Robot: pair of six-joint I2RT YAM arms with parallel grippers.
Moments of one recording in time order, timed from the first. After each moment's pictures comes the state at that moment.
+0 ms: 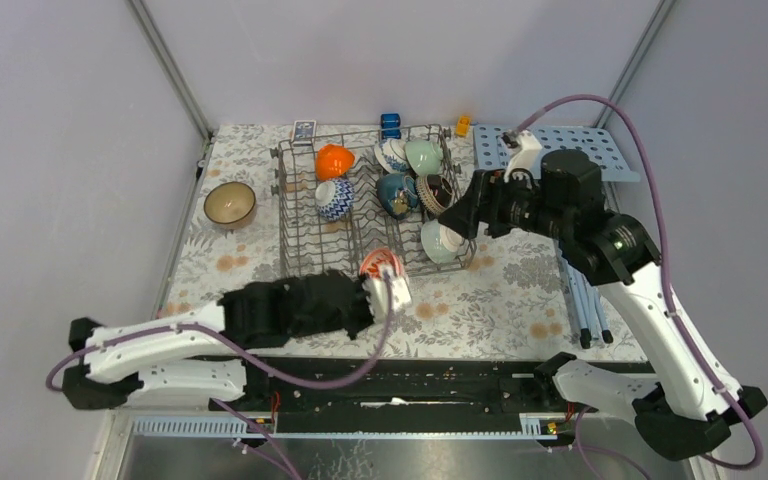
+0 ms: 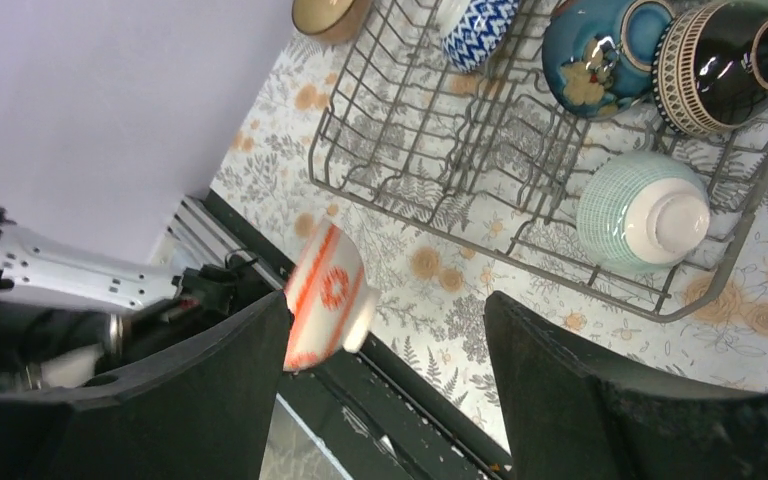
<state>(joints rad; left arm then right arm) -1.26 0.93 1.01 -0.60 -0.10 0.08 0.52 1.05 1.41 -0.76 -0.33 0.46</state>
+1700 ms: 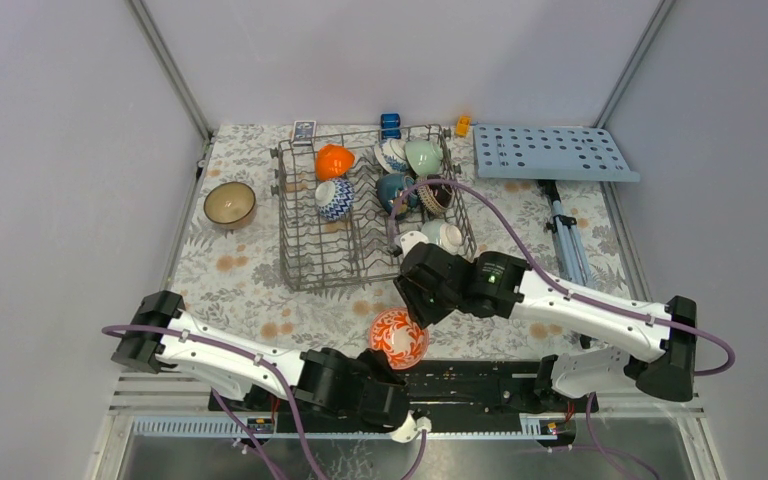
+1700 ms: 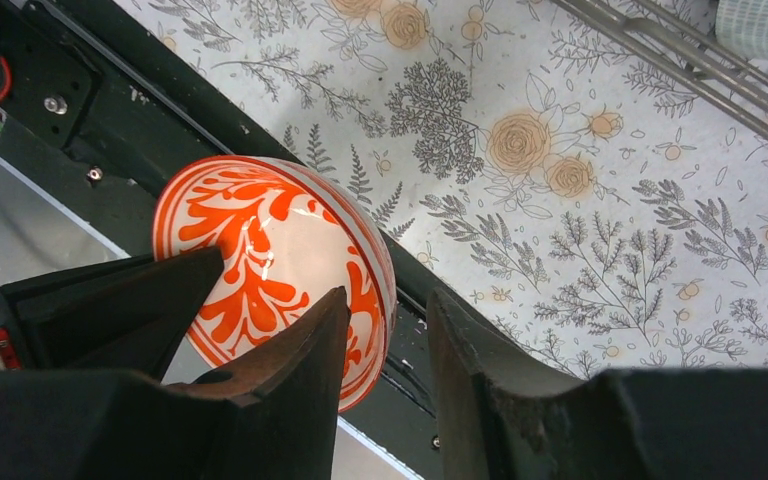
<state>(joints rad) -1.80 1.28 0.93 -0.82 -0.50 0.65 1.17 1.29 1.23 -0.93 0.14 0.49</state>
